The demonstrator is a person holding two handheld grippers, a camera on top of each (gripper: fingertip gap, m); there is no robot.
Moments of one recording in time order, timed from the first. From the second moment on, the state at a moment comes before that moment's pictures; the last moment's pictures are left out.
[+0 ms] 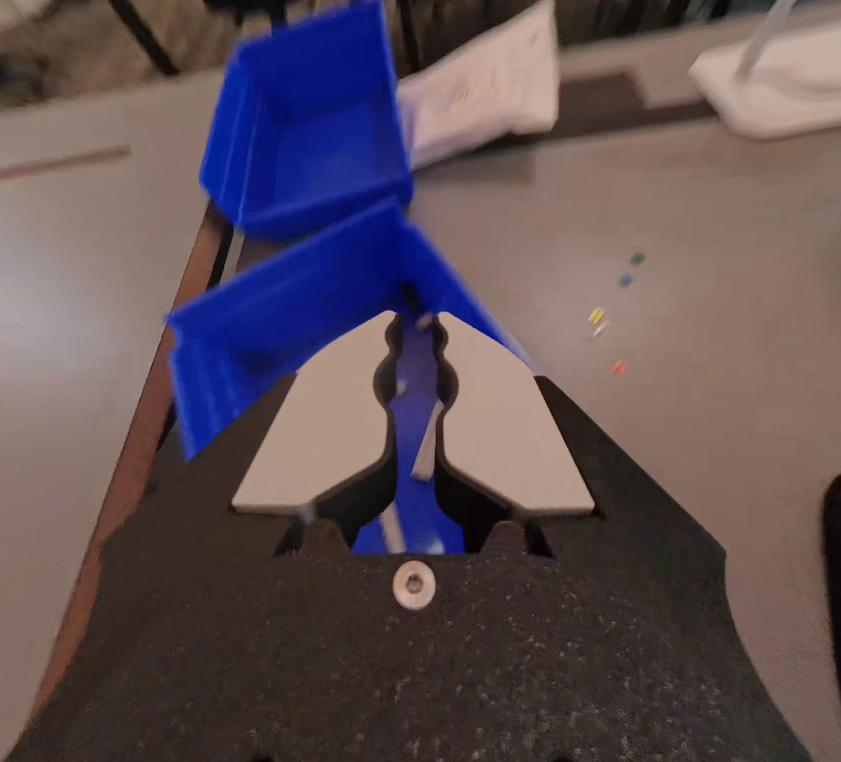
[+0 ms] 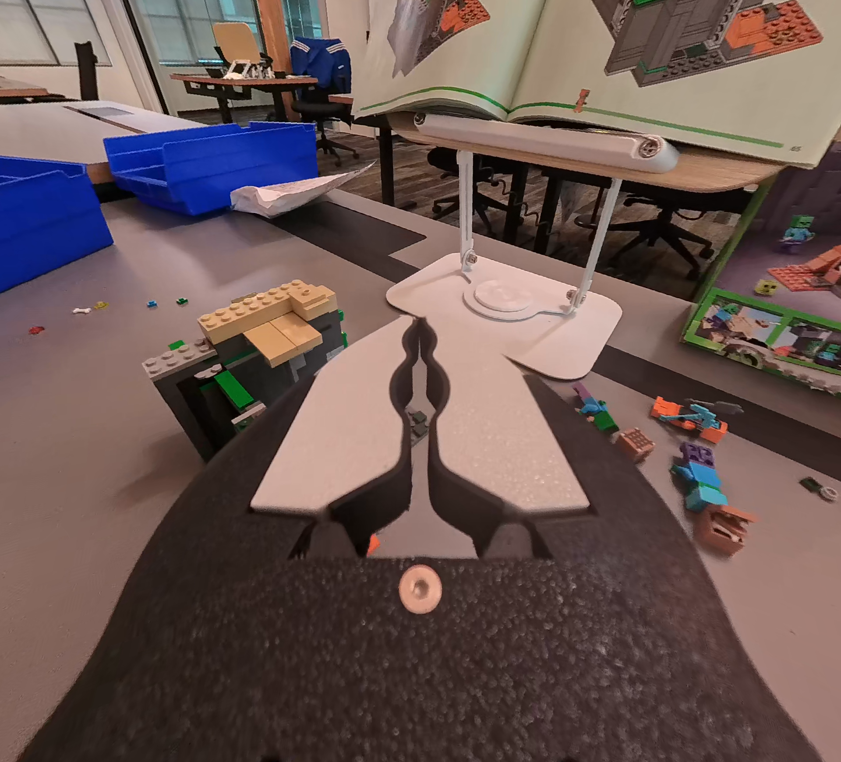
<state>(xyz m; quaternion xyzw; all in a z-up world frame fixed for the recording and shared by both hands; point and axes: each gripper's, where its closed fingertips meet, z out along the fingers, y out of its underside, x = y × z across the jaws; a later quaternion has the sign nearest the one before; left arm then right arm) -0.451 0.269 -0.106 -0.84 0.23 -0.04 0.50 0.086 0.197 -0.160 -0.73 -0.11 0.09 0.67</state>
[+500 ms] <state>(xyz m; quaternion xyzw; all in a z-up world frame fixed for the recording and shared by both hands) -0.484 0.249 -0.250 -0.91 0.37 -0.02 0.21 0.072 0.196 -0.175 -0.74 -0.14 0.10 0.65</state>
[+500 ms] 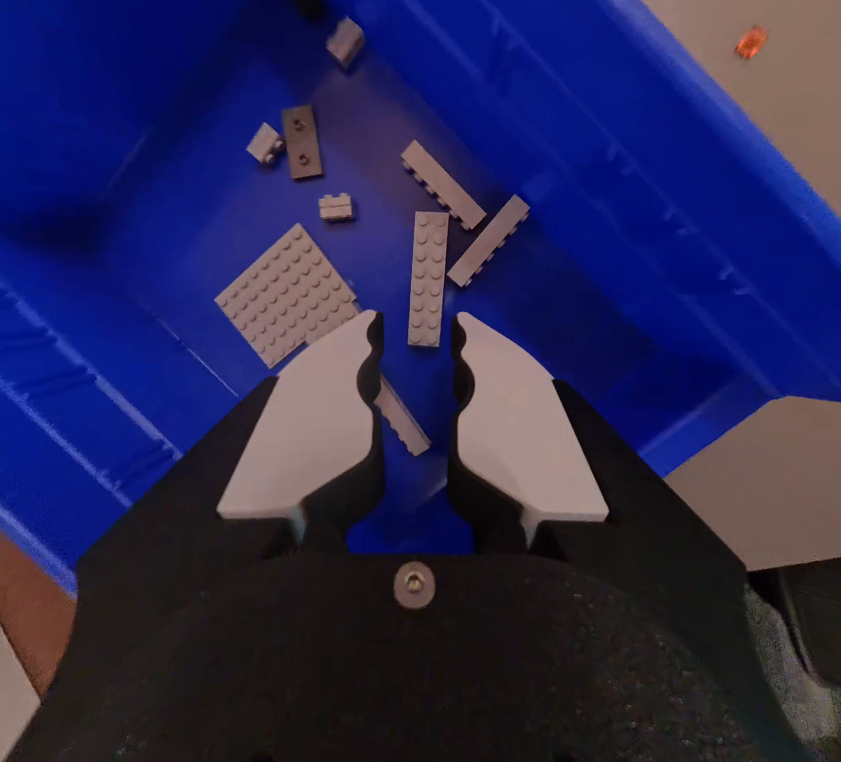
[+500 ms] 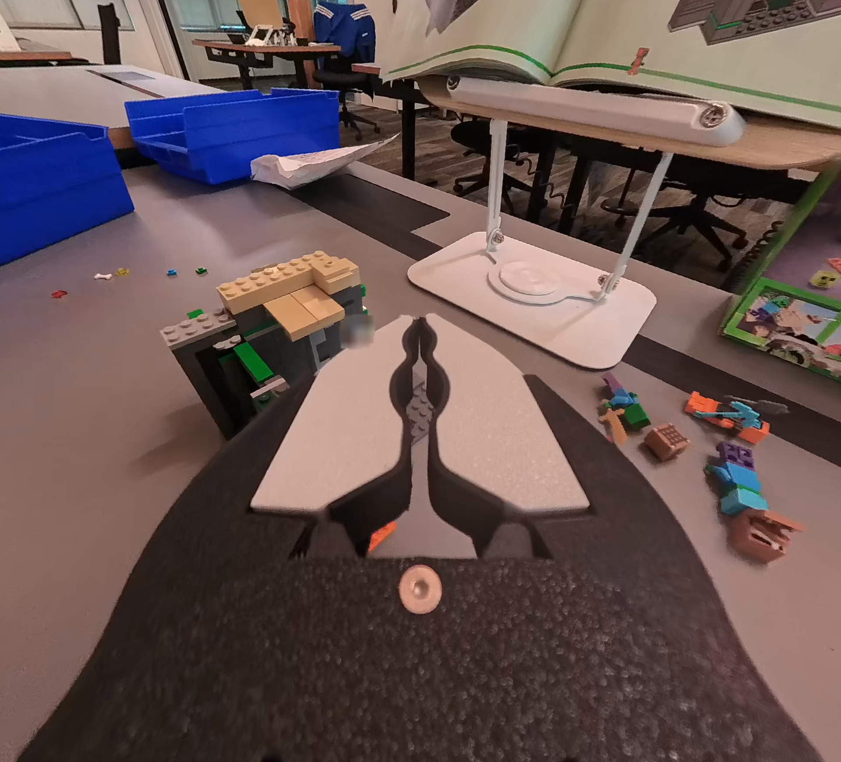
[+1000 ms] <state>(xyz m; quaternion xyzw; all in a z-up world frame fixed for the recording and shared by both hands) -0.484 0.249 -0.287 -0.91 0.40 -0.02 0.13 0.074 0.186 -0.173 -0.75 -0.14 0.09 0.64</state>
